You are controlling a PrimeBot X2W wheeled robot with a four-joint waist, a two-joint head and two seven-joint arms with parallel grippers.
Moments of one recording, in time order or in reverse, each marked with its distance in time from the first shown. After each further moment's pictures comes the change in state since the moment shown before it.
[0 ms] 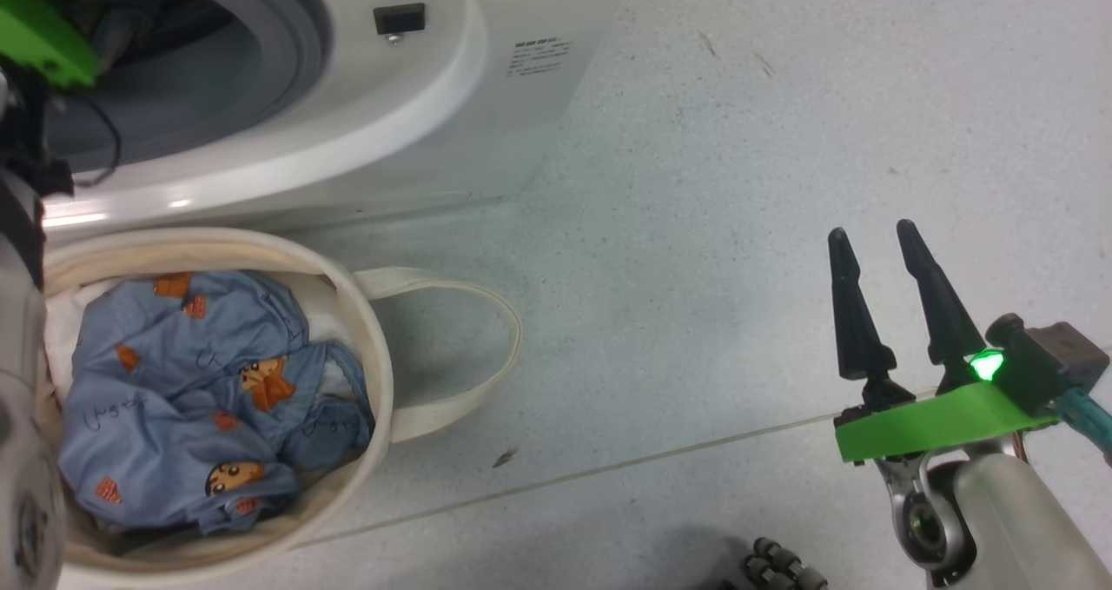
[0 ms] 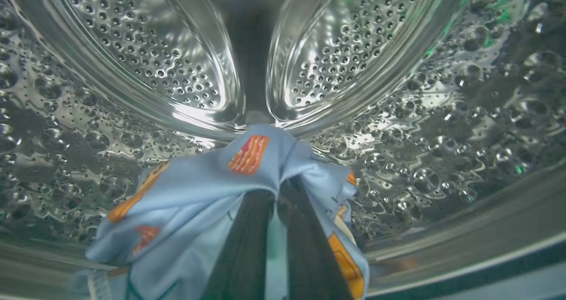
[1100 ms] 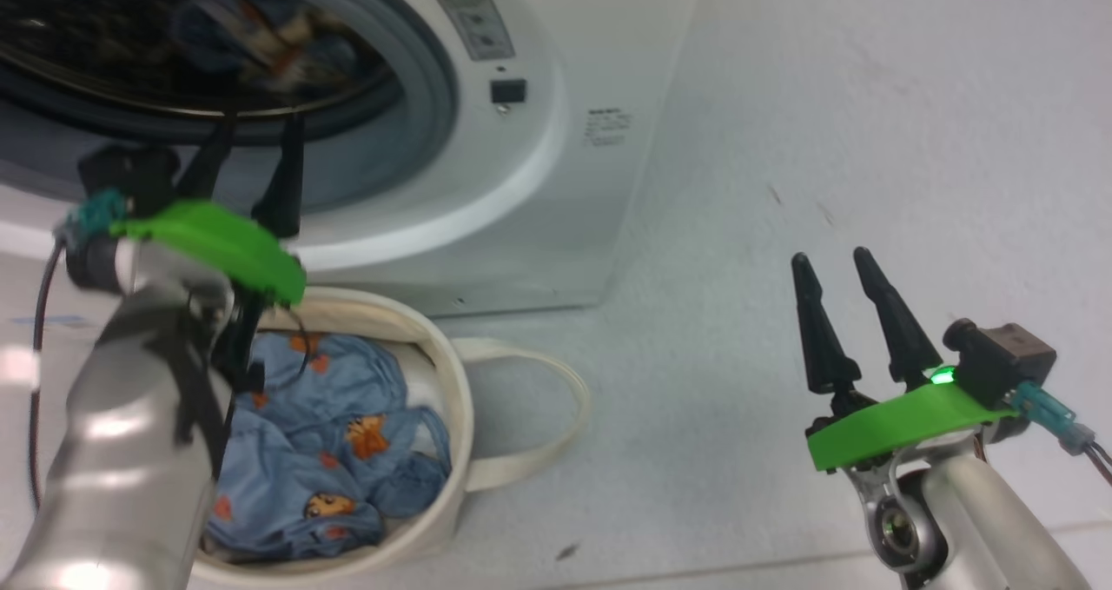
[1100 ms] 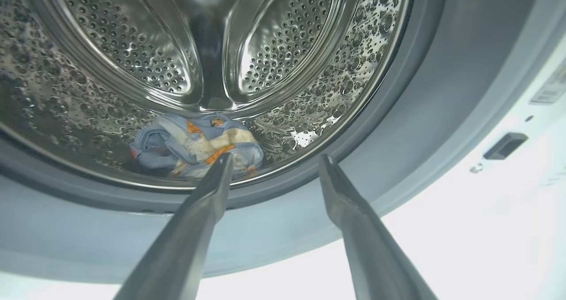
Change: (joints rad) left arm 0.403 -0.108 -0.230 -0.211 -0.223 -0.007 -0.023; right arm -0.040 -0.002 0.081 0.118 0.099 0.000 0.000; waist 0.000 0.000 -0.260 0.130
